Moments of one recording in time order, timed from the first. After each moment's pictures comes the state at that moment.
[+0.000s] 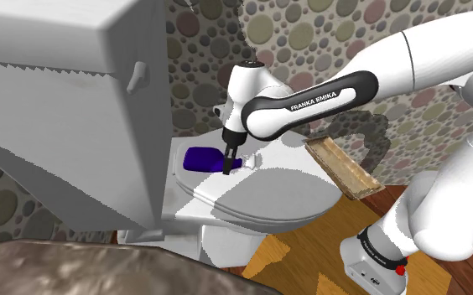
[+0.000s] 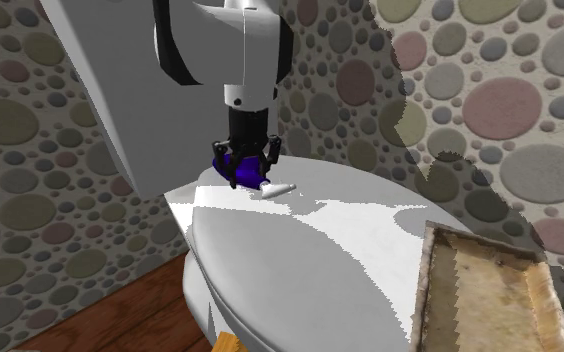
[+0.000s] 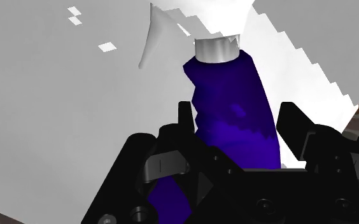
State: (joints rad) arm 0.32 0.13 0.18 -2.15 0.07 2.25 -0.30
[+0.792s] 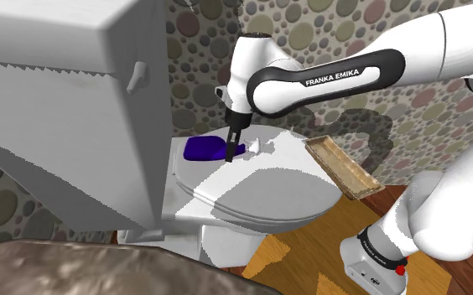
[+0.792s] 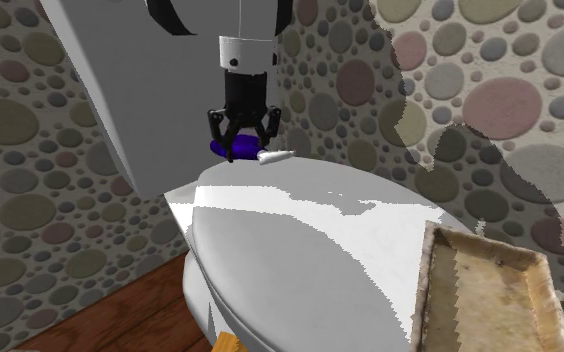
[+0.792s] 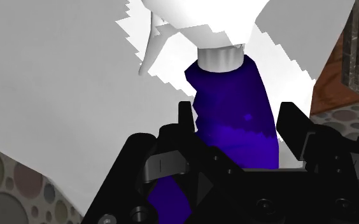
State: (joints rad) arm 0.32 0.05 0.18 -2.07 0.08 2.10 -0.30
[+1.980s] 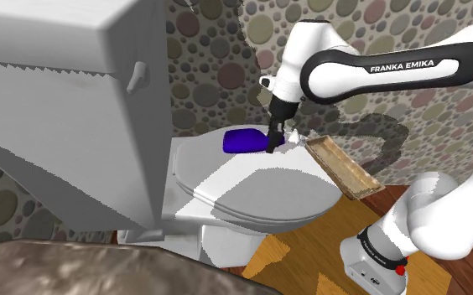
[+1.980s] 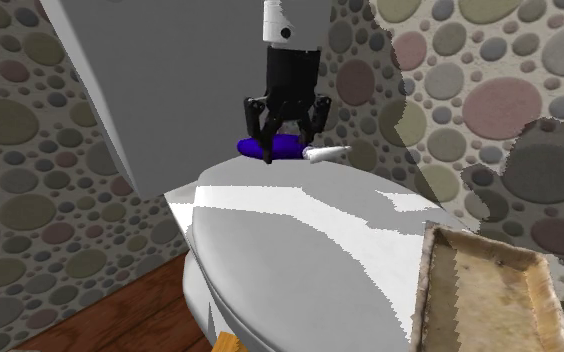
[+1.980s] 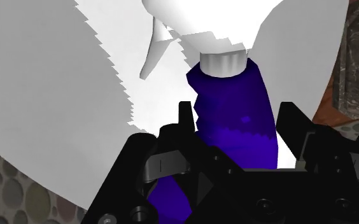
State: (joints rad) arm 0.26 -0.29 0.10 -2.32 0.11 2.00 -0.45
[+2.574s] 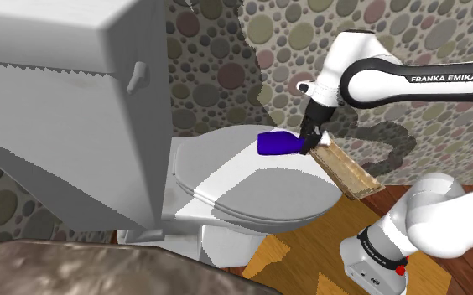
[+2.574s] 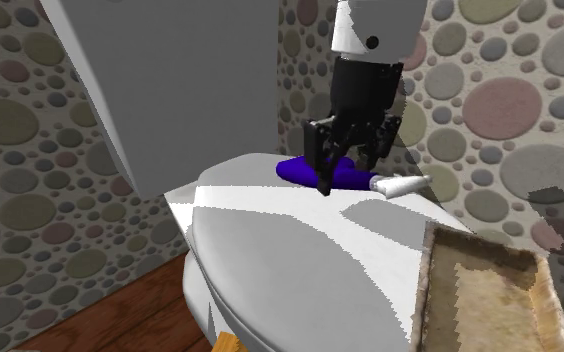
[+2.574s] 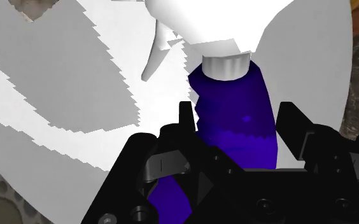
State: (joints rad) arm 0.18 -0.55 -0.02 -2.56 0.06 1.96 -0.61
